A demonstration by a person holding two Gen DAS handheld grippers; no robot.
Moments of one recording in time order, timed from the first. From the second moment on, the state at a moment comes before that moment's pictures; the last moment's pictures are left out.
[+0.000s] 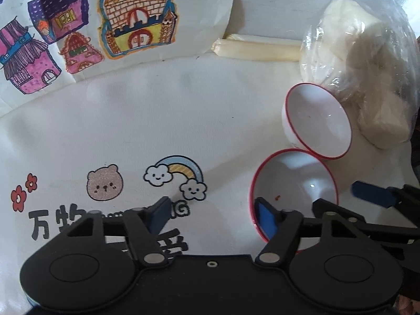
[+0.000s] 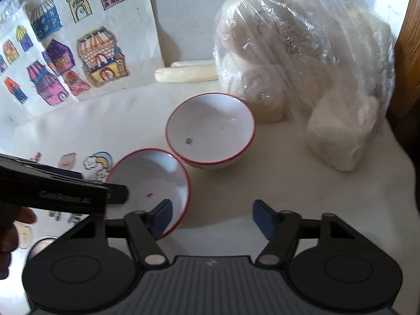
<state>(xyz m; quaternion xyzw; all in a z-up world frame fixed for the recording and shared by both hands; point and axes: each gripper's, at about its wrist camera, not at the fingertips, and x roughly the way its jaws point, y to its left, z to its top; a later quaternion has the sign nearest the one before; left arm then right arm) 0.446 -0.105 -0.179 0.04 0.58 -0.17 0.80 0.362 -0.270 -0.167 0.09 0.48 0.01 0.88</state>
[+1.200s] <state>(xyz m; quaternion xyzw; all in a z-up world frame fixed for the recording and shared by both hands) 0.366 -0.102 -0.140 -0.13 0.58 -0.09 0.80 0.335 -0.275 -0.142 0.06 0.48 0.19 0.86</state>
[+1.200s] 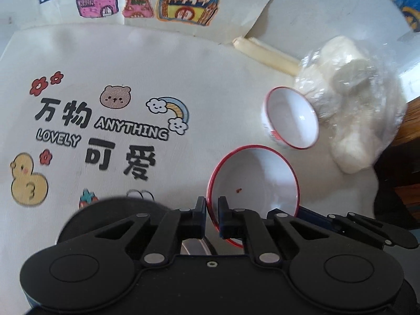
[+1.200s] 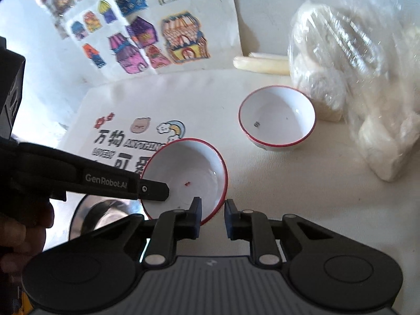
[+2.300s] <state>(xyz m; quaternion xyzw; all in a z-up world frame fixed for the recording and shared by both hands) 0.252 -0.198 -0.129 -0.09 0.60 -0.14 0.78 0.212 -0.369 -0.124 0.01 0.48 0.23 0.84</state>
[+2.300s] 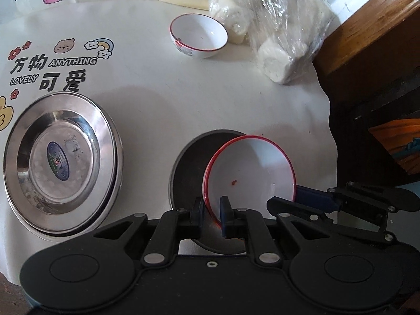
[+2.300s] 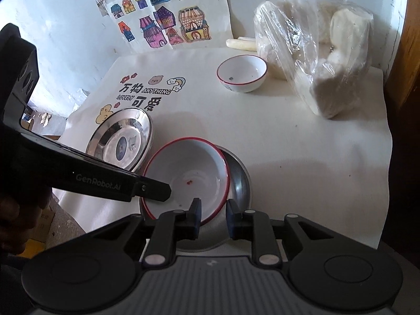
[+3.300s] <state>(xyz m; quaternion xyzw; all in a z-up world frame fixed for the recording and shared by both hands) 0.253 -0.204 -0.144 -0.07 0.62 -0.11 0.78 0.216 -0.367 -0.140 0.02 0.50 0.24 0.83</state>
